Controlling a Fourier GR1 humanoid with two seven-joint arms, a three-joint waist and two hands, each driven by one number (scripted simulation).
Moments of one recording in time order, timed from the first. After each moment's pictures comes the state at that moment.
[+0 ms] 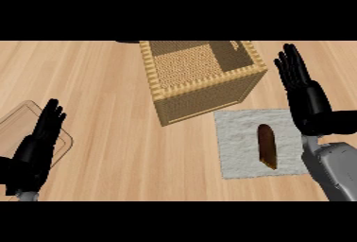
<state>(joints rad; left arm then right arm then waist) 0.04 0.58 -0.27 -1.68 0.37 0.44 -0.01 -0.37 -0.45 0.26 -1.49 -0.37 -0.27 -0.15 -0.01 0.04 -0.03</state>
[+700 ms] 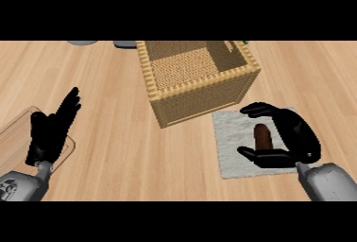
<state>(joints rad) -0.17 0.57 -0.32 -1.45 0.32 0.35 0.15 -0.24 -0.45 0.34 -1.46 -0.23 0.03 -0.58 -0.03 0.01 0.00</state>
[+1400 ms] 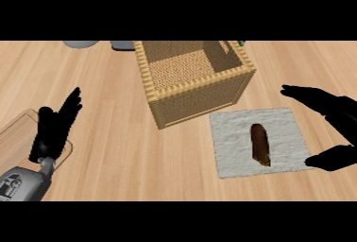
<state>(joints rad) -0.20 0.56 -0.32 -1.39 0.30 0.33 0.17 -0.28 -0.95 0.39 -1.66 0.20 0.06 -0.04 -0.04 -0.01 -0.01</state>
